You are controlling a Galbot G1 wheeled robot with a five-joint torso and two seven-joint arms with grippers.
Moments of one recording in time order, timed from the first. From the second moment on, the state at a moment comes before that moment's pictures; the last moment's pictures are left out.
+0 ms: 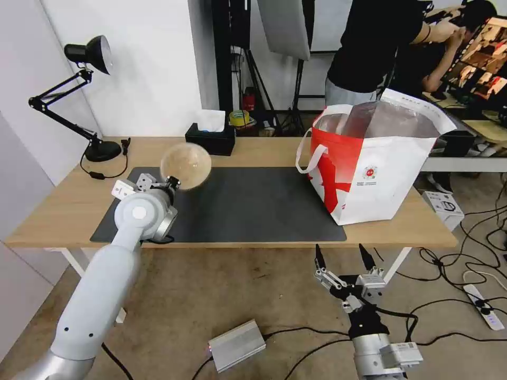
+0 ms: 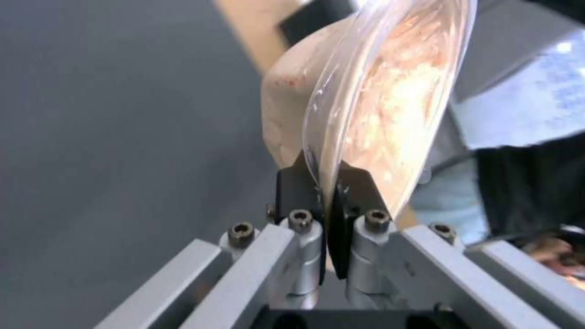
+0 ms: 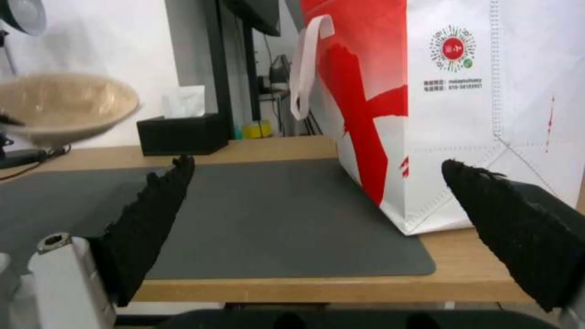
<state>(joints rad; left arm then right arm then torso) 0.69 -1.10 -0.25 -1.85 -1.61 0.09 -0.96 -1.68 1.00 0.18 2.26 0.22 0.25 0.52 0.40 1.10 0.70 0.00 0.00</state>
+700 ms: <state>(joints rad) 0.51 -1.09 -0.08 -1.89 -1.64 0.04 -0.87 -1.68 1.00 0.18 2.26 0.22 0.25 0.52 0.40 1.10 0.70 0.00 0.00</state>
